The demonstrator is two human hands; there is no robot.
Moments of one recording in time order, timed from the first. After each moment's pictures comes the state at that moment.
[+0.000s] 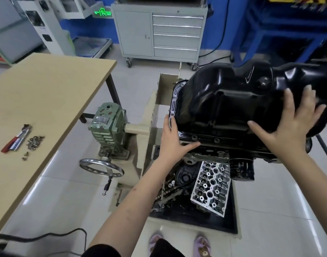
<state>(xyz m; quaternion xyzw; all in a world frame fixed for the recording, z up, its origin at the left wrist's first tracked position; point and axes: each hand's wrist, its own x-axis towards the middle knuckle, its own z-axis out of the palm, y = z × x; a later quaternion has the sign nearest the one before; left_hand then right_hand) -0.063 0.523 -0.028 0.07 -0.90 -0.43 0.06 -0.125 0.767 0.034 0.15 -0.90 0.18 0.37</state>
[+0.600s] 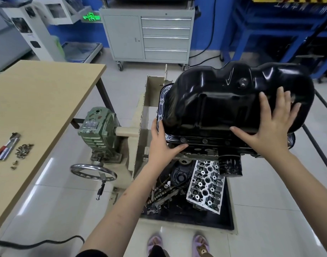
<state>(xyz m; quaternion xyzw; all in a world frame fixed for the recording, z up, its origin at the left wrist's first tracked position) -0.058 0.529 -0.036 0.08 -0.88 -0.45 0.10 -0.121 0.778 0.025 0.16 -0.91 0.14 0.35</state>
